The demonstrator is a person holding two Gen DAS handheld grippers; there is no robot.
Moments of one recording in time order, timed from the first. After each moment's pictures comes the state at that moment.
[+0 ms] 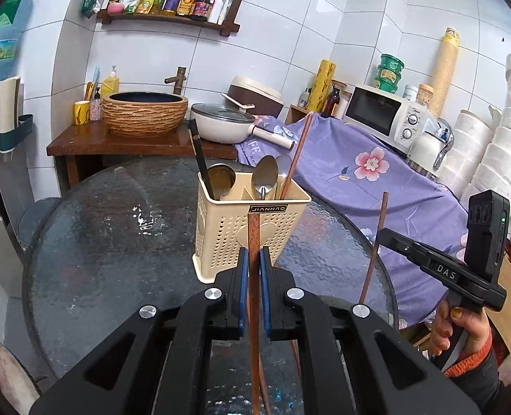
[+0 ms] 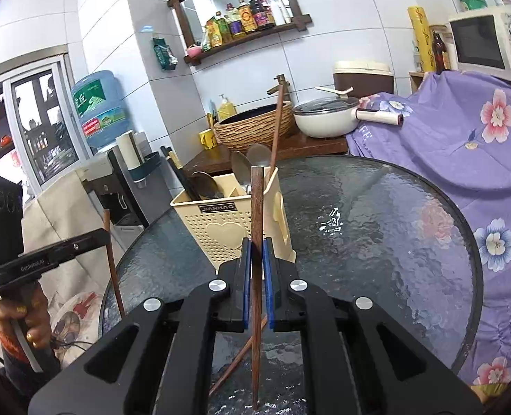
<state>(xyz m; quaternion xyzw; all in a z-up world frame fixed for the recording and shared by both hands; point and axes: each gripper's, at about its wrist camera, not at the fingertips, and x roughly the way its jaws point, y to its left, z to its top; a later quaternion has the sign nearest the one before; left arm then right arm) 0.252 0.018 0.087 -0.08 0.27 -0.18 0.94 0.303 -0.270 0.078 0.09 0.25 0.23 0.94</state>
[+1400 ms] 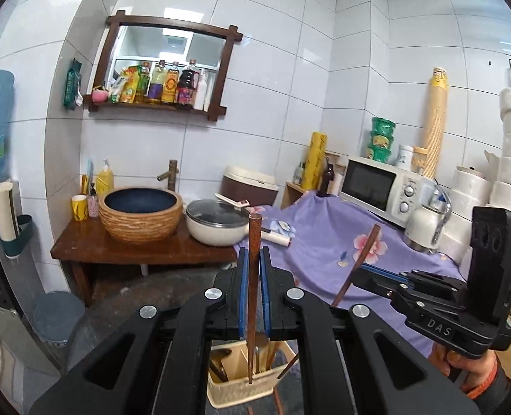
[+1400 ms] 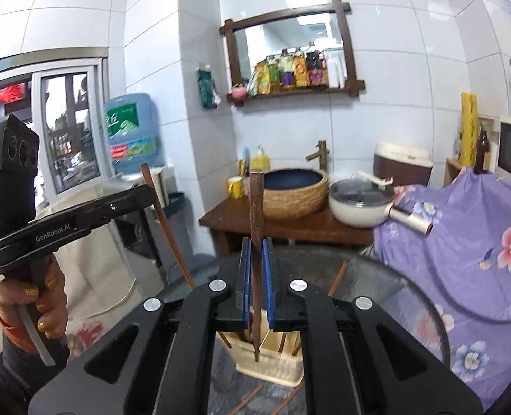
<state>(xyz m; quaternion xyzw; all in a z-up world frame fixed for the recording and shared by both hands) 0.319 0.012 0.266 -0.06 0.14 -0.17 0.97 0.361 -0.212 0.263 0.02 0.17 0.27 0.95</state>
